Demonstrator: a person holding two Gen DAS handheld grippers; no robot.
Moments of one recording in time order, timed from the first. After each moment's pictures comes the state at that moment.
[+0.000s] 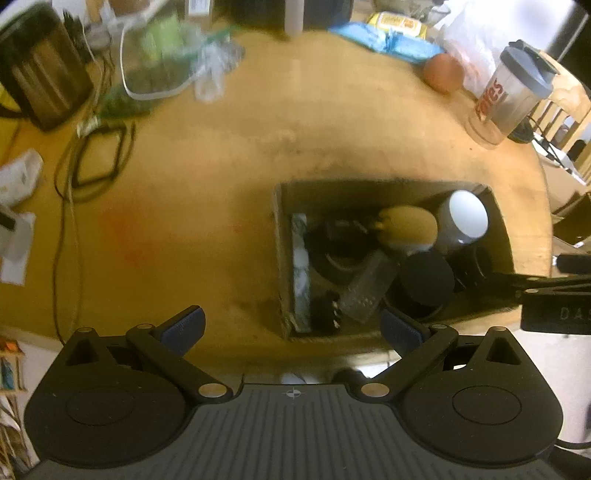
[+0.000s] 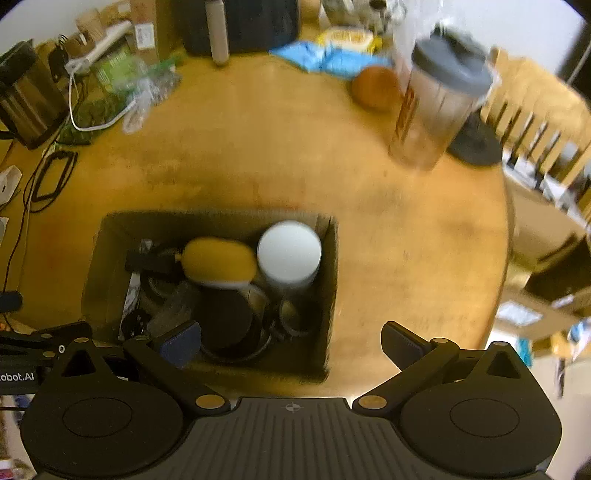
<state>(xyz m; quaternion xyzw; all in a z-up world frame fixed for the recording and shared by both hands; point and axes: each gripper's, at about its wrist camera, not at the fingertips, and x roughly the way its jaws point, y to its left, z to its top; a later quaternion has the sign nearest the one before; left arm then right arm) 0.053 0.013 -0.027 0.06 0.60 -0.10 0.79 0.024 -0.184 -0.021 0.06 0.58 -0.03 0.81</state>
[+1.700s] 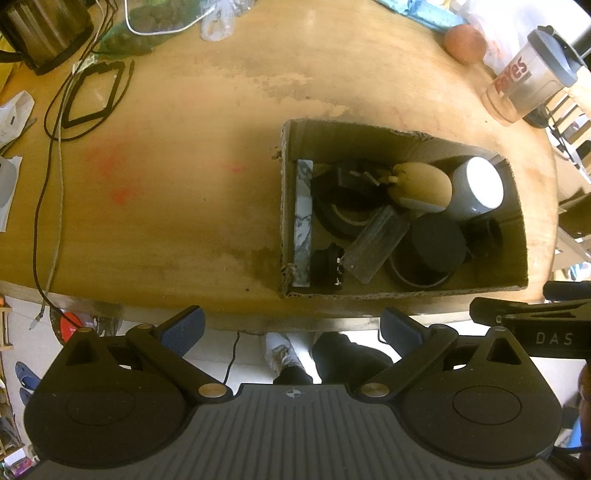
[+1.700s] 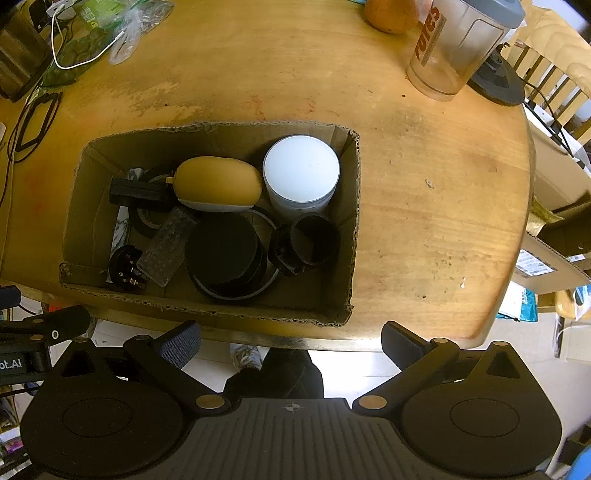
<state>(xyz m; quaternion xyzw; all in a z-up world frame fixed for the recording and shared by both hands) 0.049 0.024 -0.049 0.02 0.65 -0.09 0.75 0.027 -0.172 -0.055 0.06 0.67 -0.03 0.74</state>
